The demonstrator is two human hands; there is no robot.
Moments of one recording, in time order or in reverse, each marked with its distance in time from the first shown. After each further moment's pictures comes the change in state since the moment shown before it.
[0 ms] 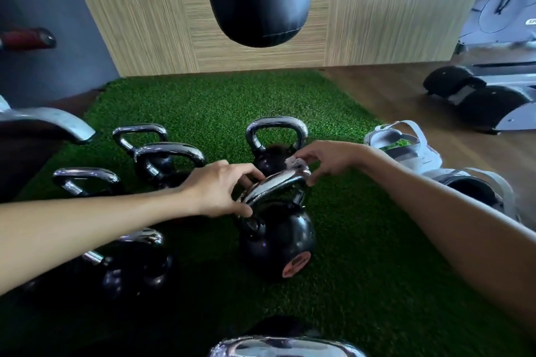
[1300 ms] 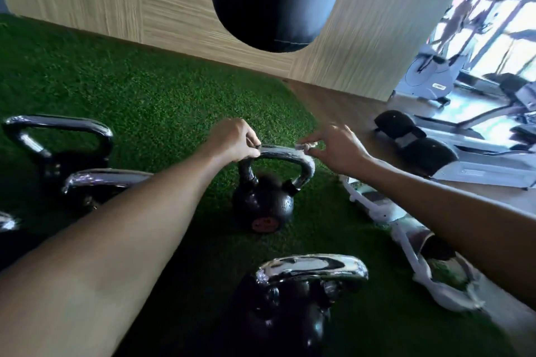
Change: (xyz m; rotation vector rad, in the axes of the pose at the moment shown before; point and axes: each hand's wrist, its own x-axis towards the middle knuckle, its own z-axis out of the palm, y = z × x) left_hand 0.254 -0.137 0.002 -0.346 0.257 0.001; right_hand 0.123 -0.022 -0.070 -0.417 0.579 0.263
